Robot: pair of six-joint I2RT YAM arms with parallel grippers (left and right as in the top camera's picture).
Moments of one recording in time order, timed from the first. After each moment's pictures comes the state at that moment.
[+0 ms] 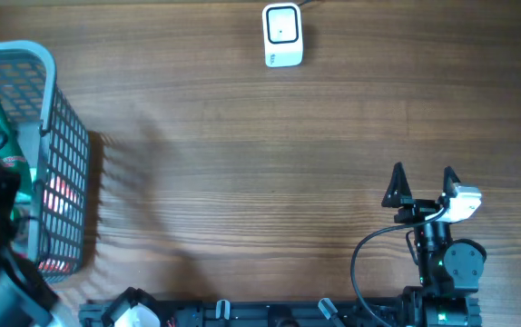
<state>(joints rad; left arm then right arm) 0.81 0.80 1.22 -0.83 0.32 -0.64 -0.05 0.02 0.01 0.00 -0.04 0.20</state>
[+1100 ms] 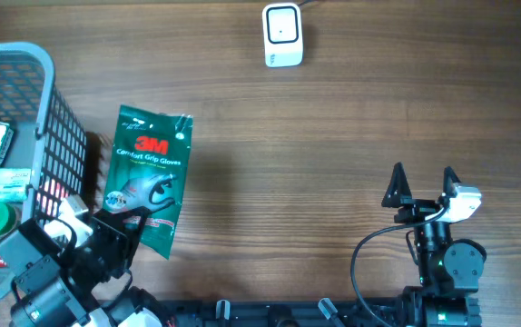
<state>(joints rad) 0.68 0.63 0.79 -1.28 0.79 -0.52 -0.05 0.02 0.01 0.00 -0.04 0.20</state>
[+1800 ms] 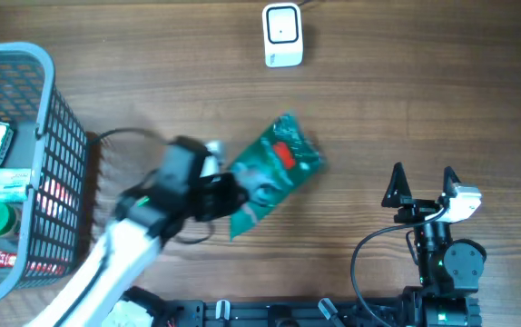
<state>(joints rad) -0.50 1.18 0.78 -0.61 0.42 -0.75 -0.05 0.02 0.01 0.00 -0.04 0.20</state>
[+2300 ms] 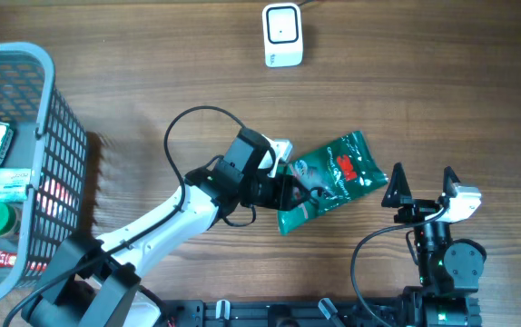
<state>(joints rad) -0.65 1.53 0.78 -0.17 0.56 -0.55 -0.05 0.02 0.01 0.00 -0.04 0.20</state>
